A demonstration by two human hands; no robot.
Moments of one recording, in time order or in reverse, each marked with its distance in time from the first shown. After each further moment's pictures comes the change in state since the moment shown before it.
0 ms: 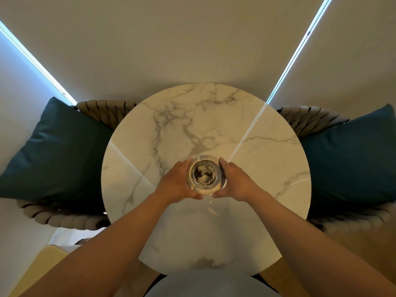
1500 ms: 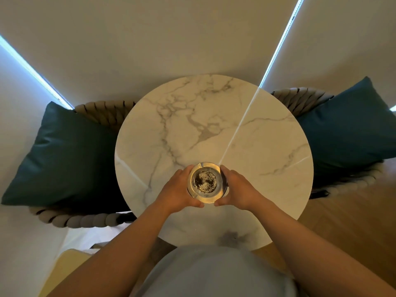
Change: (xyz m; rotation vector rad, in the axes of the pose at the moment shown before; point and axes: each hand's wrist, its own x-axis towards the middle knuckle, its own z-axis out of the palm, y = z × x) left_hand -0.080 -0.051 -0.014 -0.051 -0.105 0.078; right_hand -0.063 -0.055 0.084 0.110 0.077 0.083
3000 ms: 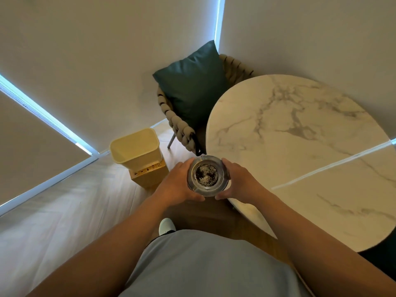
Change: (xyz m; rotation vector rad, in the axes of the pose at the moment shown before) left_hand -0.260 -0.015 0.126 -0.194 0.621 -0.447; right_hand -0.094 -0.049 0.090 -0.331 -0.474 -0.647
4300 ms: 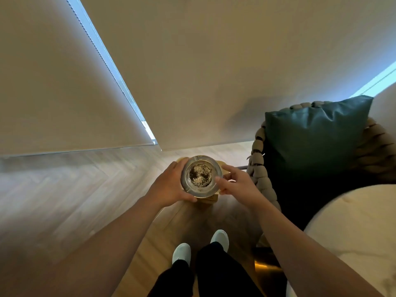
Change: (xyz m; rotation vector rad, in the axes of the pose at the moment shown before) left_hand 0.077 -0.232 -0.203 -0.137 0.364 -0.425; right_hand 0.359 -0.167 0.085 0.494 -0.448 0.054
